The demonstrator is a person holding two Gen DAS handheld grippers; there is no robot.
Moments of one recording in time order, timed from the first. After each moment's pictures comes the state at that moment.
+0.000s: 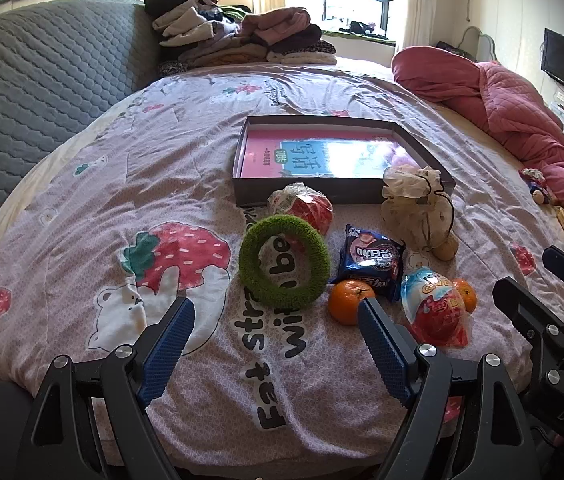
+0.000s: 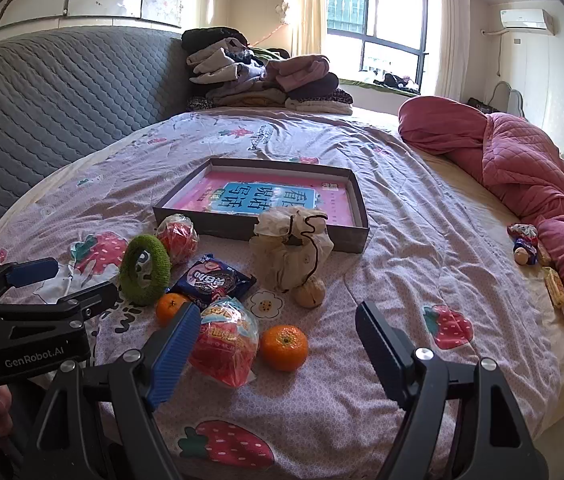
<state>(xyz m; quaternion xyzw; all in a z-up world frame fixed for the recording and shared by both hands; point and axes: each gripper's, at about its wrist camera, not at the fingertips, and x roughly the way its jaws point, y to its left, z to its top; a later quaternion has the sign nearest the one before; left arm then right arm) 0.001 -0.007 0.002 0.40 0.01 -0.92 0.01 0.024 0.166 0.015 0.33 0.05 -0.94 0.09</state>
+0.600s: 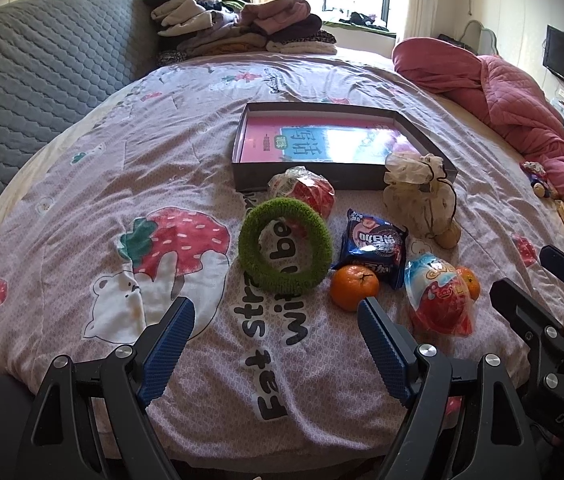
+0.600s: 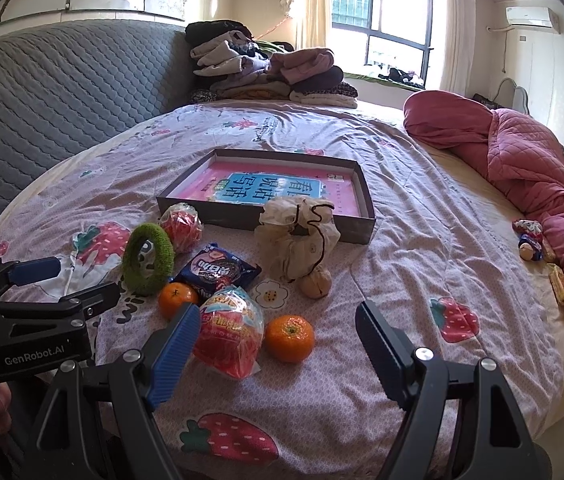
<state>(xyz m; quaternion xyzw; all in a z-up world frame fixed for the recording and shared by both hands) 0.001 -0.009 -0.007 0.42 0.01 -0.91 0.01 0.025 0.164 0.008 0.35 0.06 -0.93 0.10</state>
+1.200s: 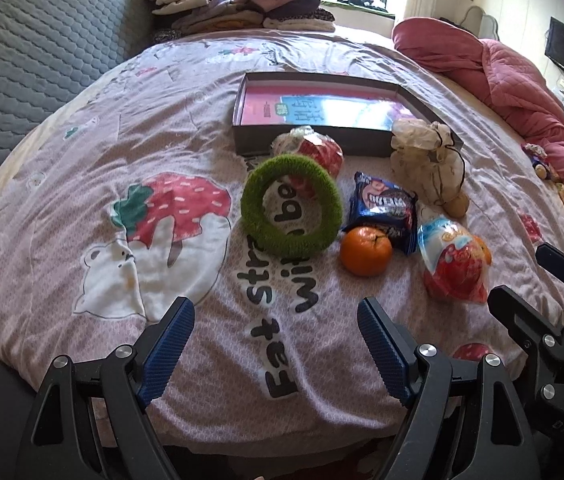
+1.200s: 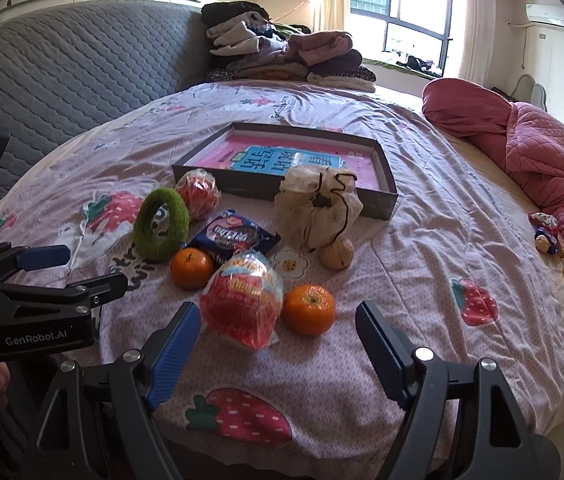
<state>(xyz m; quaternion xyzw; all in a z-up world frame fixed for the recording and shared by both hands) 0.004 -0.018 -0.029 0.46 0.02 -0.89 0.00 0.029 0.157 -0.013 0.38 0.07 -0.92 0.12</state>
